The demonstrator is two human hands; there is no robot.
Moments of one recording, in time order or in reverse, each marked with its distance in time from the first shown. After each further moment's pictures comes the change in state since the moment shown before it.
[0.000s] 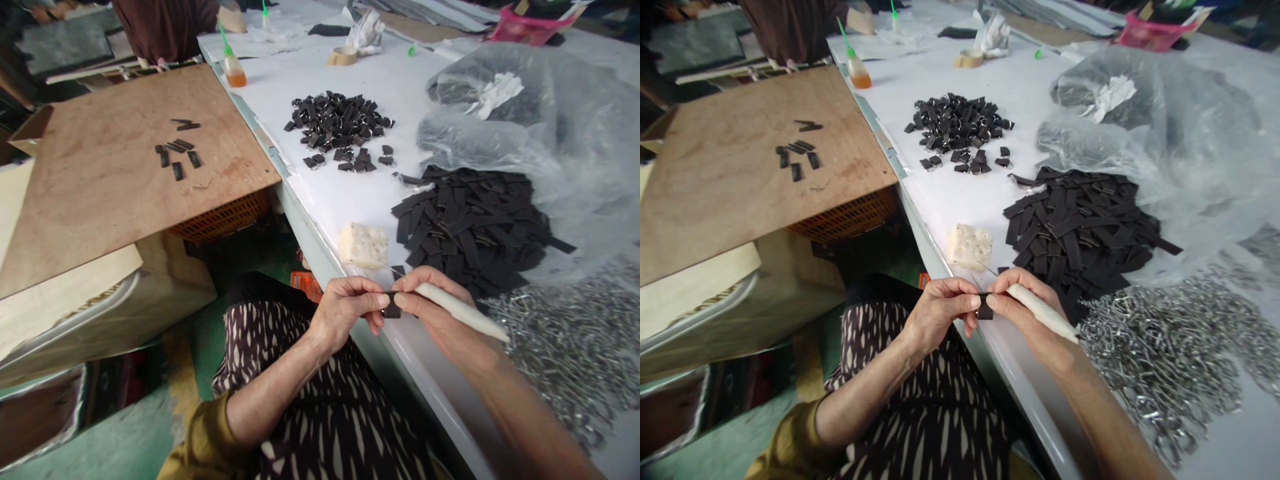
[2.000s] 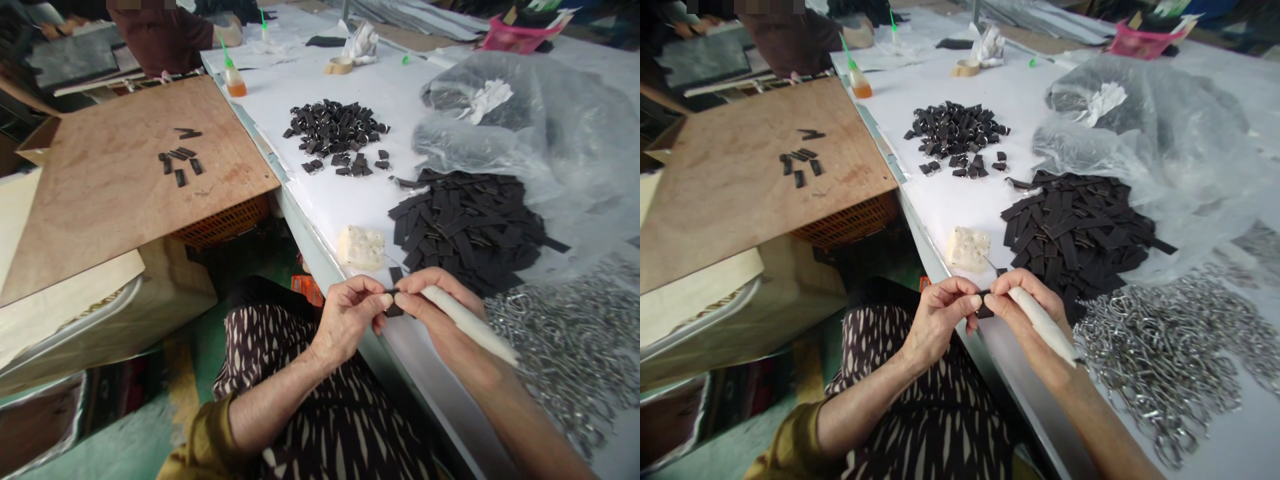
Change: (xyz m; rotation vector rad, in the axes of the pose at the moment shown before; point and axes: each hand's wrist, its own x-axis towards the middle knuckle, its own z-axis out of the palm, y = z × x) left_hand -0.014 0.007 0.019 0.117 0.077 0.158; right_hand -0.012 -0.015 0.012 -0.224 0.211 -0.176
